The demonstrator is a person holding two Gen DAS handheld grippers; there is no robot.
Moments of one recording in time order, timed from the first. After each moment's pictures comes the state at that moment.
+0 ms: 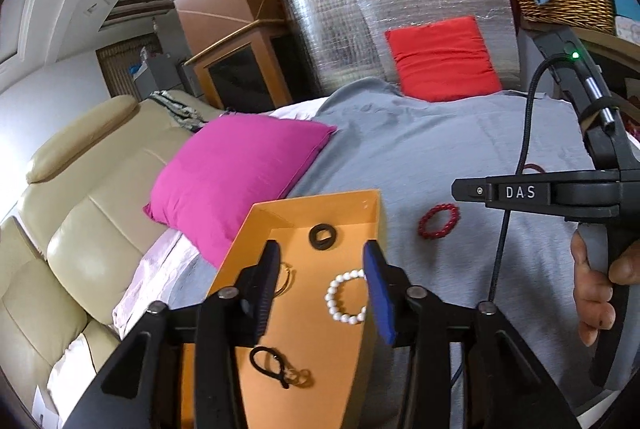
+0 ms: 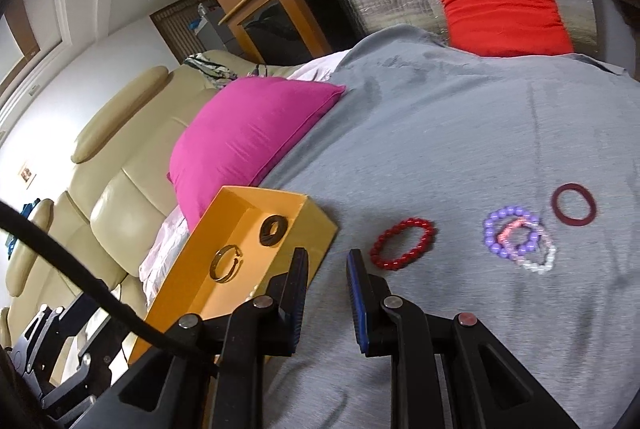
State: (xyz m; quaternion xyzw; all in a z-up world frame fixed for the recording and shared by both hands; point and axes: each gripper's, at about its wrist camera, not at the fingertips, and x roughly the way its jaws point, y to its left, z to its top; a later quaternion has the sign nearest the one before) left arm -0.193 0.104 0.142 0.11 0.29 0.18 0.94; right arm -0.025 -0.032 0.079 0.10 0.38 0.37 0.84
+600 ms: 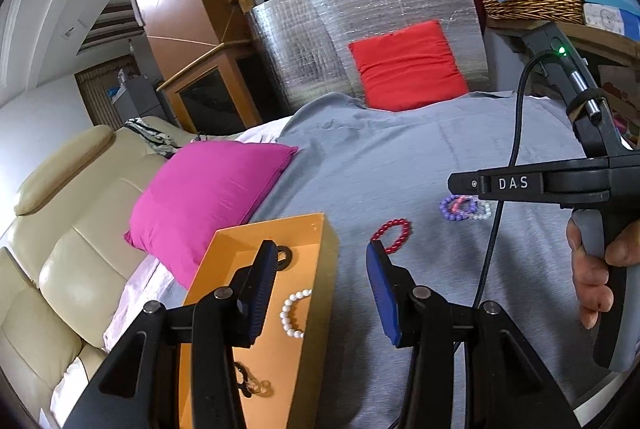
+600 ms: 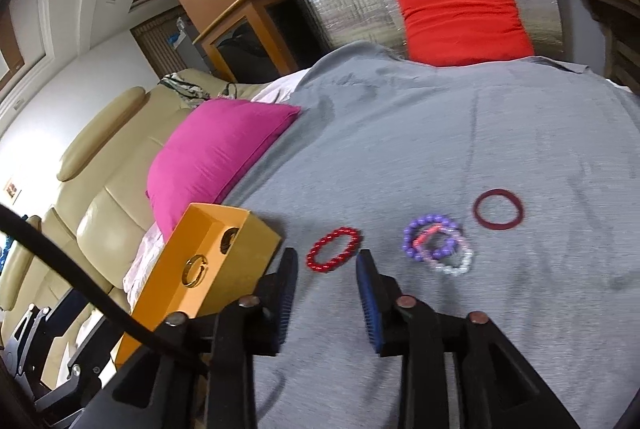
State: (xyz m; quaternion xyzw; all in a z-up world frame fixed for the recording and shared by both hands) left arm -0.184 0.048 0.152 0.13 0.28 0.14 0.94; right arm -0.013 -0.103 0.085 0.11 0.37 0.33 0.86
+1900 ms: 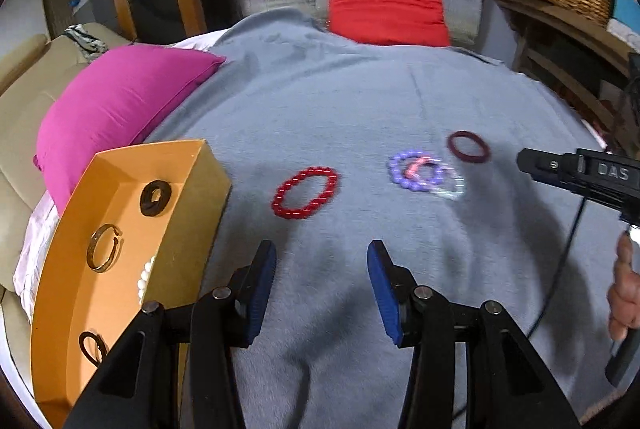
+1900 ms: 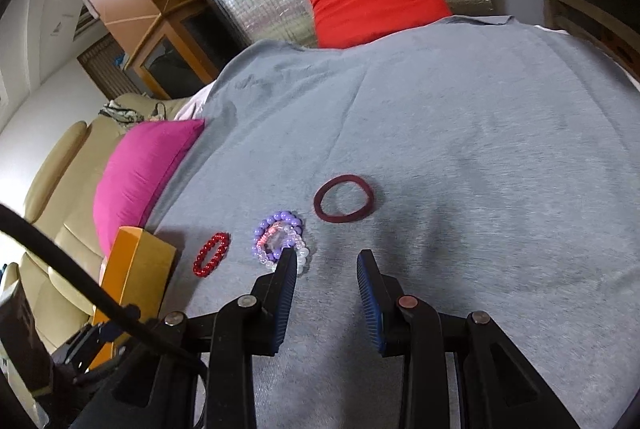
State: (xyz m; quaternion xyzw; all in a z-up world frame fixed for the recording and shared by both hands) left arm -0.085 0.041 0.066 0.00 0.40 0.08 0.91; right arm 0.047 -0.202 0.035 0.15 0.42 0.25 0.86
